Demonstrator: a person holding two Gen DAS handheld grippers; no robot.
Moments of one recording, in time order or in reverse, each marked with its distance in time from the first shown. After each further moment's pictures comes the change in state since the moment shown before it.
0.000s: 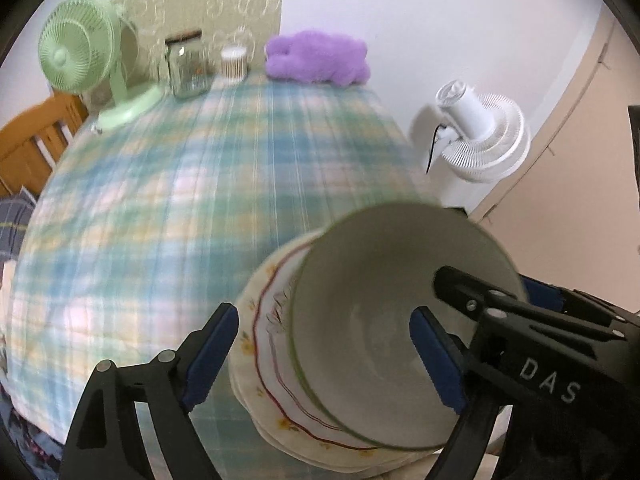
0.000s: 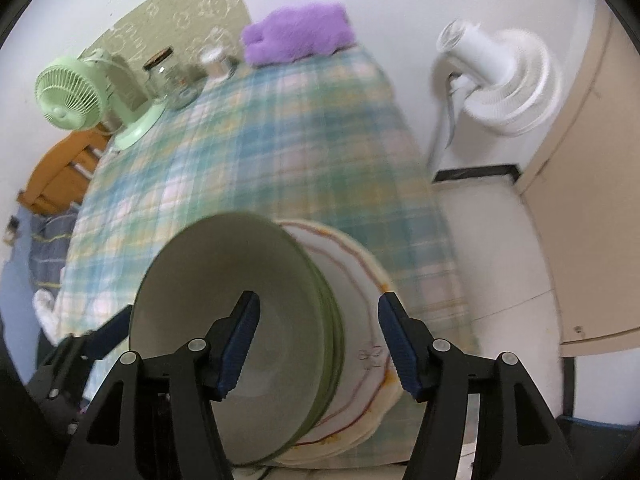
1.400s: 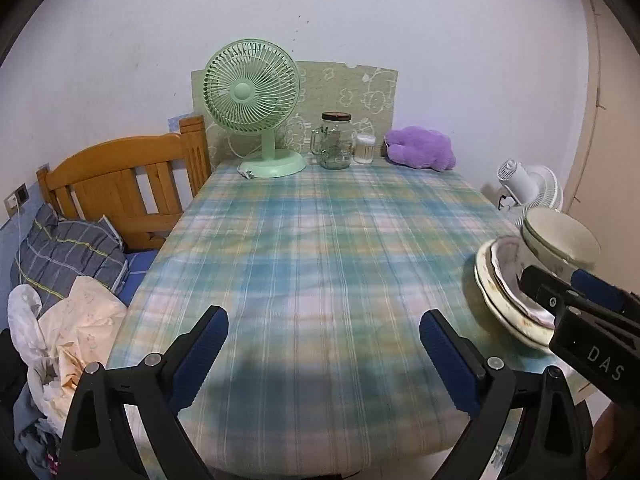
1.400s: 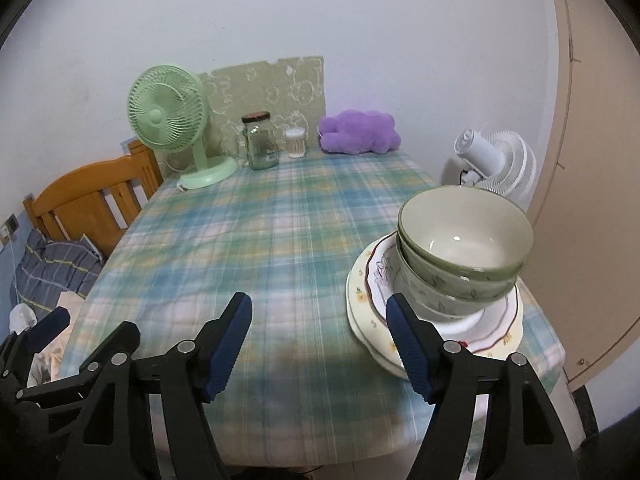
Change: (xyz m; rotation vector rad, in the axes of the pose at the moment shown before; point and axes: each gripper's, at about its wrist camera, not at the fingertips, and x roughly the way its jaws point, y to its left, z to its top) left arm -0.110 0.217 -0.130 0.006 -0.389 0.142; right arm -0.047 0.202 -0.150 -0.066 -0.476 -0.089
